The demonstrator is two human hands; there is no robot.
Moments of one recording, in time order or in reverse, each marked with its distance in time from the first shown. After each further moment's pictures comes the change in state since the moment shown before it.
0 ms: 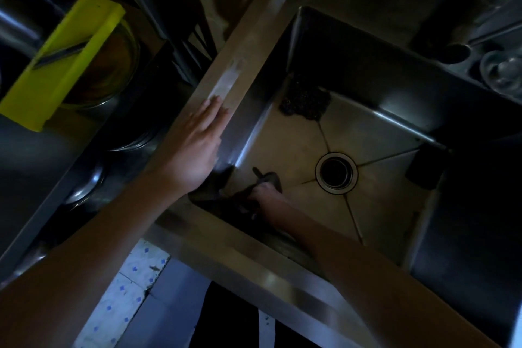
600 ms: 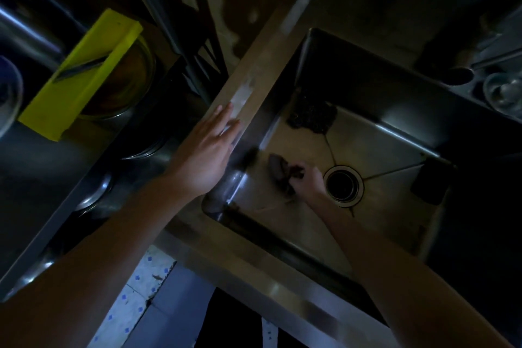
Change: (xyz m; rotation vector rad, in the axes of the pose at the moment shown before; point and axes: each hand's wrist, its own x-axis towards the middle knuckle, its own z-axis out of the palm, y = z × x) left_hand 0.006 0.001 -0.018 -0.101 0.048 -0.020; right_hand -0.011 0.035 -0.062 0.644 0.554 0.412
